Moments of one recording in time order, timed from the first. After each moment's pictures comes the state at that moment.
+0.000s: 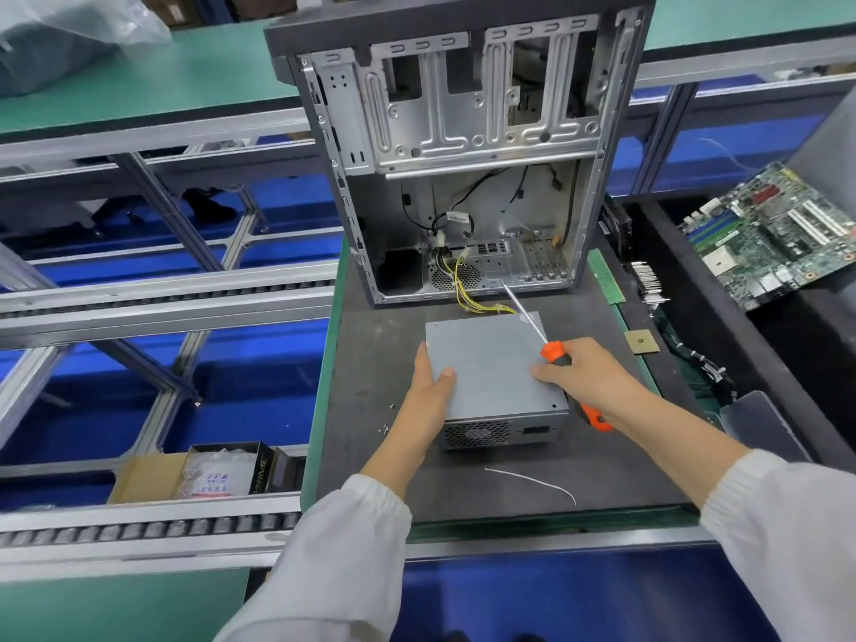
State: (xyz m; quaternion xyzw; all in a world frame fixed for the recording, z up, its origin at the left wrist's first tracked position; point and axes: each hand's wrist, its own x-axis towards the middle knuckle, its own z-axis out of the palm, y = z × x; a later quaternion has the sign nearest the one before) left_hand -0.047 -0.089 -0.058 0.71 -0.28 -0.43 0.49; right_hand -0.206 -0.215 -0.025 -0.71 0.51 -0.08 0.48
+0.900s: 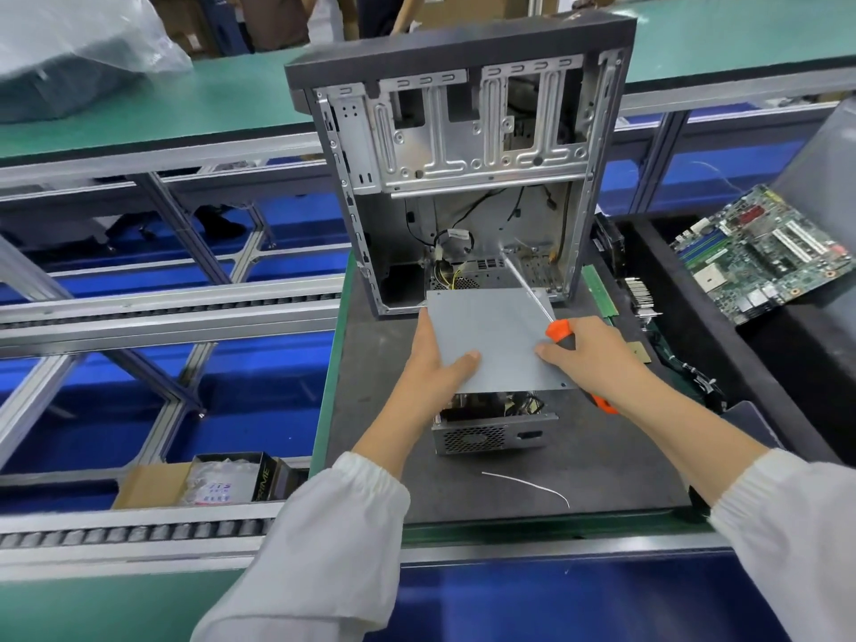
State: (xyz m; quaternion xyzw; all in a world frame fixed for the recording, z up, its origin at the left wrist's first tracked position) left_hand -0.055 -0.086 0.016 0.68 -0.38 -0.37 0.50; right_hand -0.212 -0.207 0.024 -0.79 0.49 -0.12 0.36
